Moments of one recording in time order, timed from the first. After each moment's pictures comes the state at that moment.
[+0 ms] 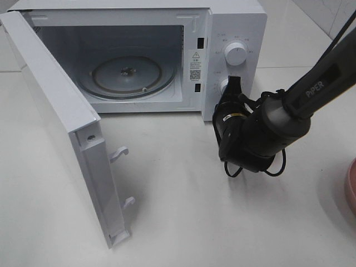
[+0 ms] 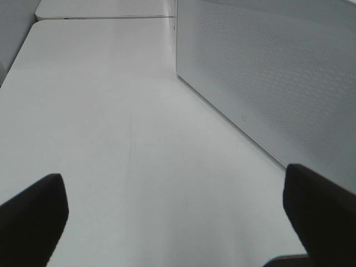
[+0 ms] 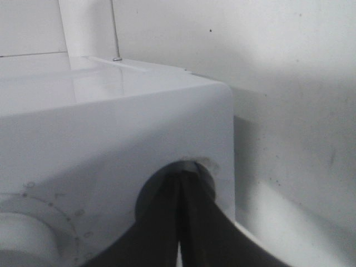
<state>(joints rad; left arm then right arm) 0.00 -0.01 -0.51 -0.08 1.08 0.05 0.60 2.20 -0.95 0.89 -0.94 1.22</state>
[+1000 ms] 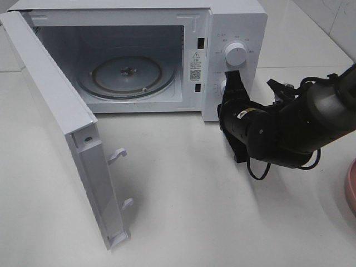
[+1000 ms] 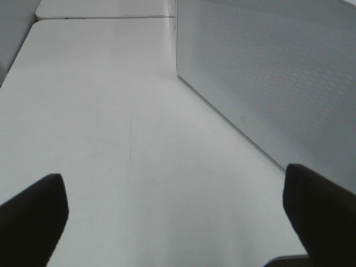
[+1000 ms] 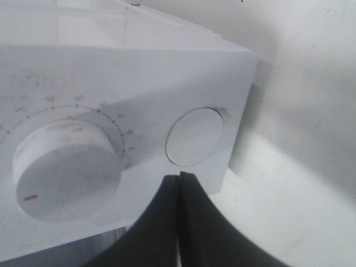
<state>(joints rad) 0.00 -0.01 -0.51 -0.08 1.08 0.05 0.59 2.00 -0.78 0.69 -0.79 1.12</state>
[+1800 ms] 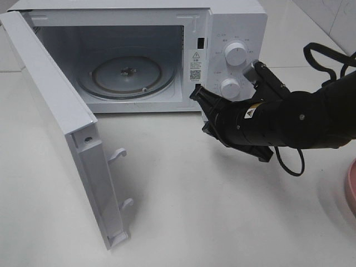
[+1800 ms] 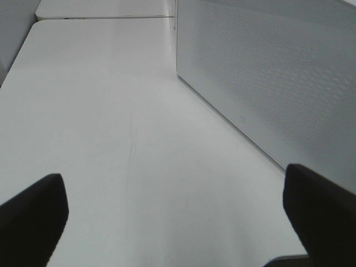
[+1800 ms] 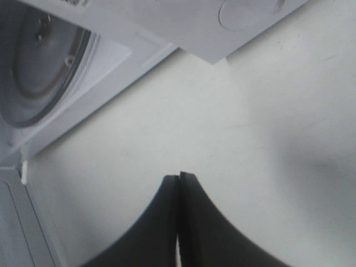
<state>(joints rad) 0.00 -0.01 -0.51 -0.08 1.08 0.05 0.58 1.75 -0.70 0.39 -0.34 0.65</state>
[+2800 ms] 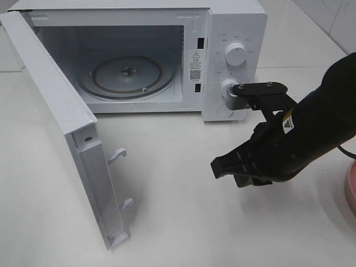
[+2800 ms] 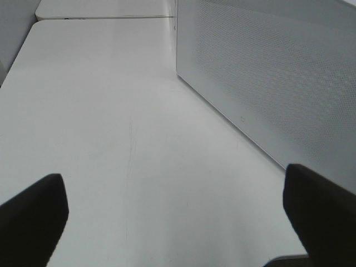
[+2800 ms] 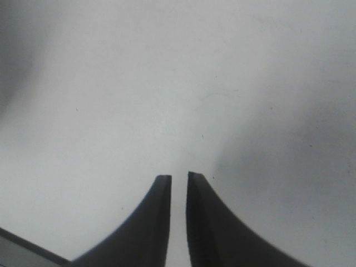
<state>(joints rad) 0.00 -0.01 -0.51 -0.08 1.08 0.05 0.58 1.50 -0.70 0.09 0.40 0.22</state>
